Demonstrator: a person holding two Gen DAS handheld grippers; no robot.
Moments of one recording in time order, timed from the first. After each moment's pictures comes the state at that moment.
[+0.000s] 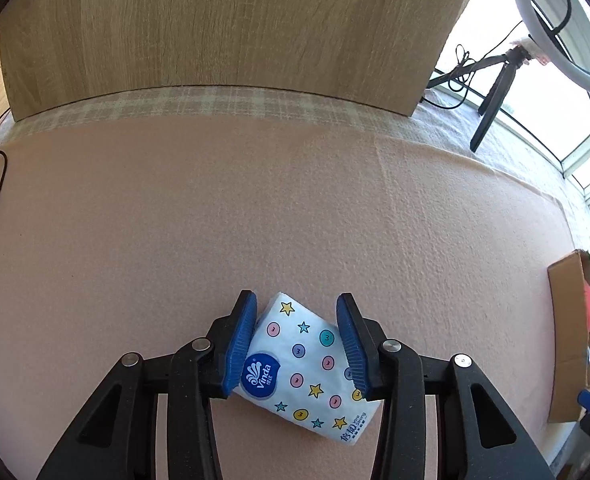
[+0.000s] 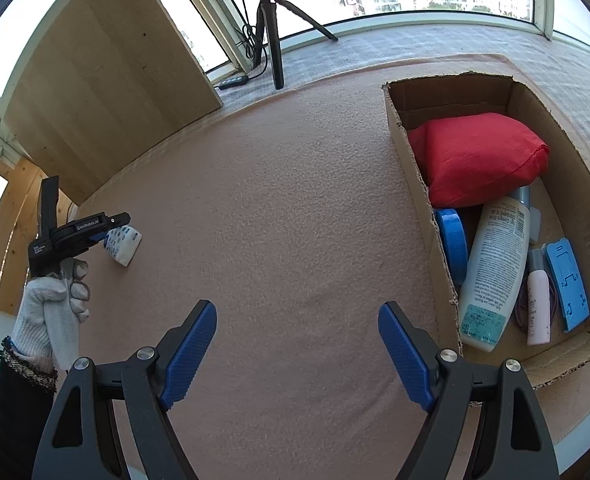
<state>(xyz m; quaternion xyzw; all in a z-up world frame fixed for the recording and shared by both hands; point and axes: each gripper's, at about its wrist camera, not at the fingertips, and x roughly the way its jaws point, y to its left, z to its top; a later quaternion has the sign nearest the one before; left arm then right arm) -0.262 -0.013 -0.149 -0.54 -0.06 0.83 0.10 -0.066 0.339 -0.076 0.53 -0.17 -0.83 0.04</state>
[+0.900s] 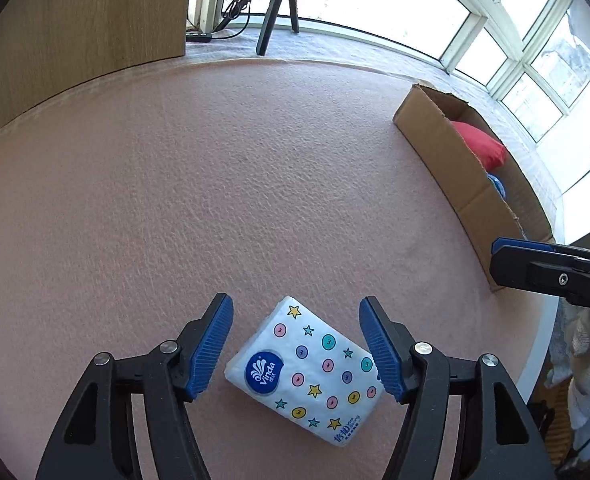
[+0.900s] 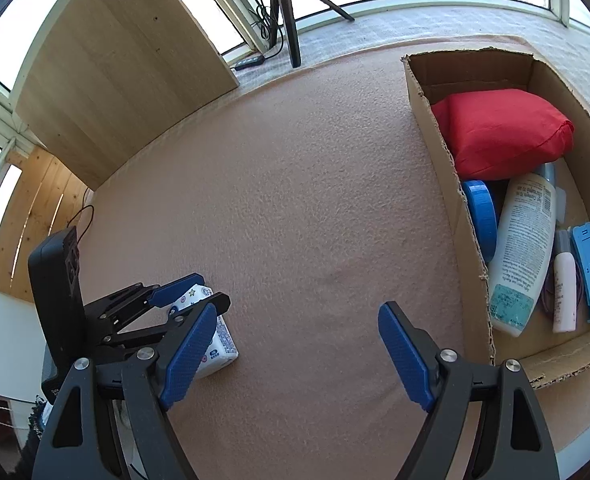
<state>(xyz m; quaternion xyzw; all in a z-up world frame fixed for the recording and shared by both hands) -0.107 0.114 -0.134 -0.52 0.01 0.81 0.28 -0.060 0.337 -0.092 0.55 -0.18 -0.81 0.08</state>
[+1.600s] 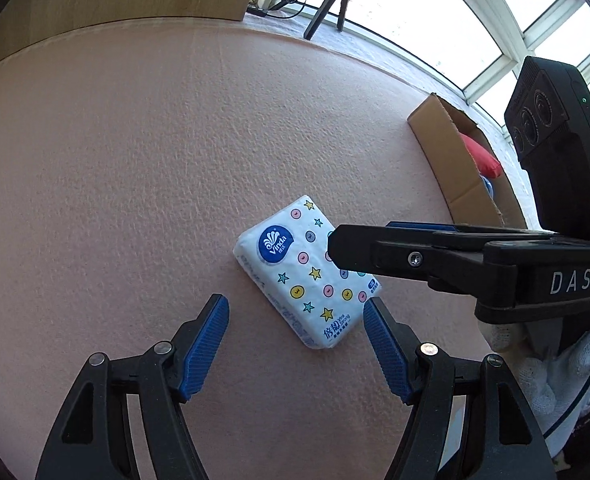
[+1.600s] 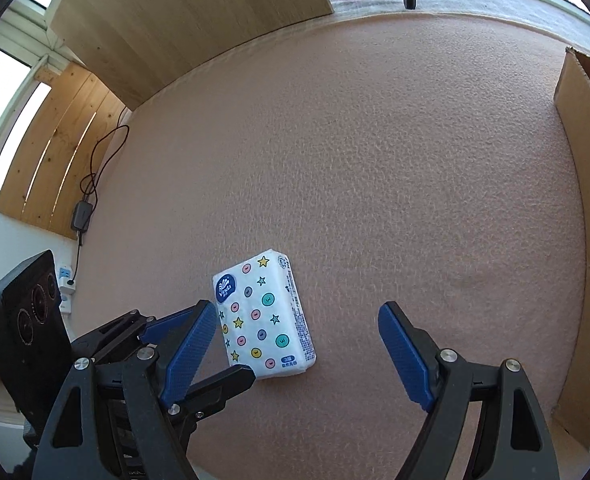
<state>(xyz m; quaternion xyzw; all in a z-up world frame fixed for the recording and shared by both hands) -0.058 0.070 -0.145 -0.56 -0.09 0.79 0.24 -0.086 0.256 -0.126 0.60 -0.12 -0.76 0.20</state>
